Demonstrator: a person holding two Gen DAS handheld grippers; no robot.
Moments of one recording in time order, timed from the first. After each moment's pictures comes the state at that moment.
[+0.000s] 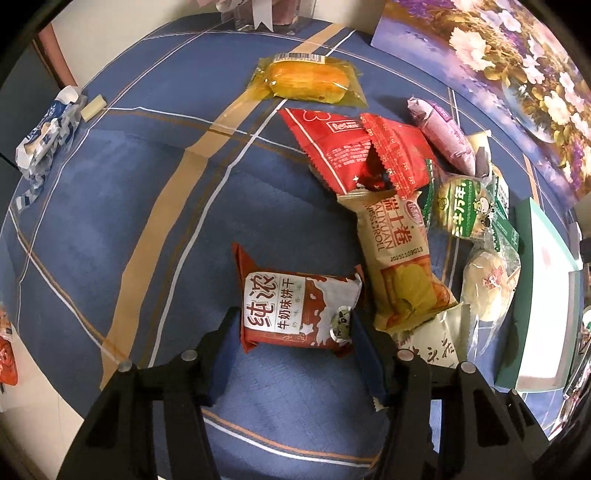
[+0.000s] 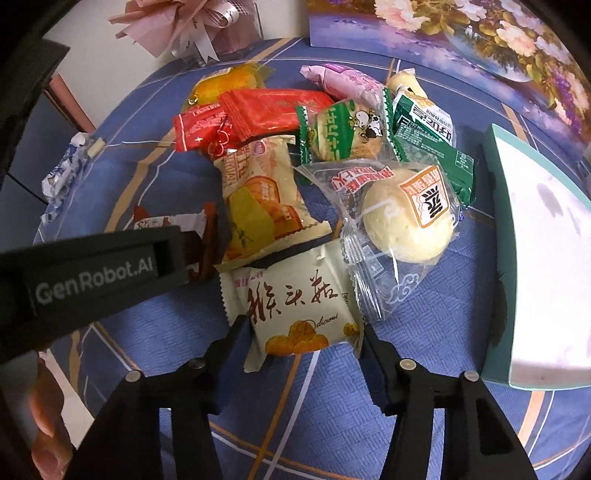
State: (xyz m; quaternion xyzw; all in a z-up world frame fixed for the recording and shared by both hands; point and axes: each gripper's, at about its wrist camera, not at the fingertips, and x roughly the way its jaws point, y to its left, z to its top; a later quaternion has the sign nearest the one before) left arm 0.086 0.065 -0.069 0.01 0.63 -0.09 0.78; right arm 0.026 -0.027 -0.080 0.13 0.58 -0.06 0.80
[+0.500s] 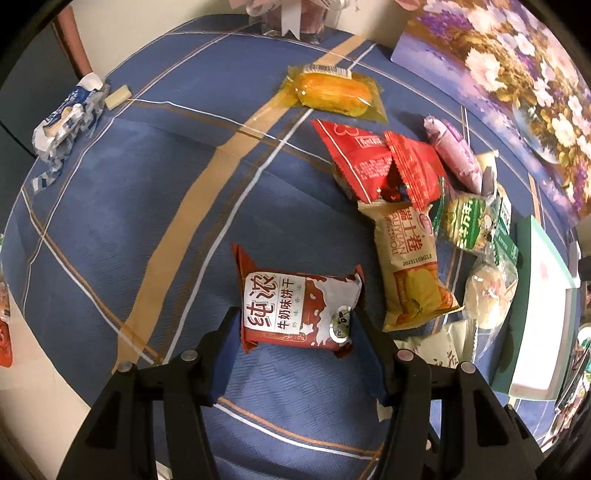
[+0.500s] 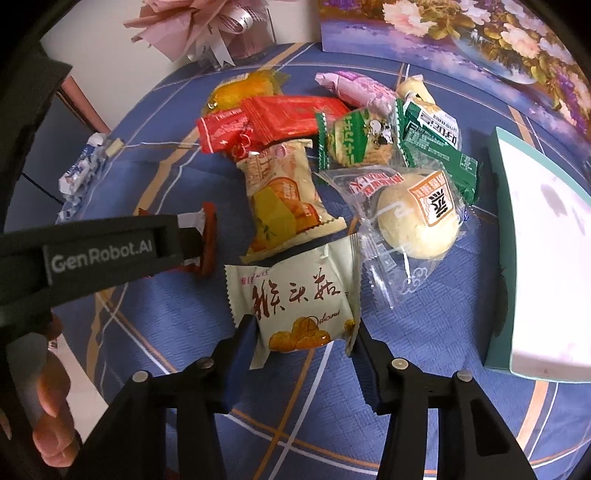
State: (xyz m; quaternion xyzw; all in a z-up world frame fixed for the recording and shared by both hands) left arm 0.080 0.091 -0.057 -0.01 0.62 -0.06 0.78; right arm 0.000 -0.018 -0.049 0.14 0.57 -0.03 0.81
